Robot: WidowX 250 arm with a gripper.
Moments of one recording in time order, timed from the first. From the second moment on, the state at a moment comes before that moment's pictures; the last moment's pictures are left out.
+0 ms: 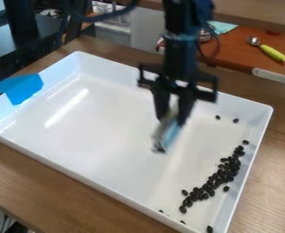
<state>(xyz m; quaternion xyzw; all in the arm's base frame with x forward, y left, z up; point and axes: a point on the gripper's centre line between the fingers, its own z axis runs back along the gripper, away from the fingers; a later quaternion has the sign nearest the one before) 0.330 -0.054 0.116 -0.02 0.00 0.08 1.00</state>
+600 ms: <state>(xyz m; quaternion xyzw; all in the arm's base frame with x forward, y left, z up) 0.381 -0.004 0.093 0.06 -0.03 0.02 1.00</state>
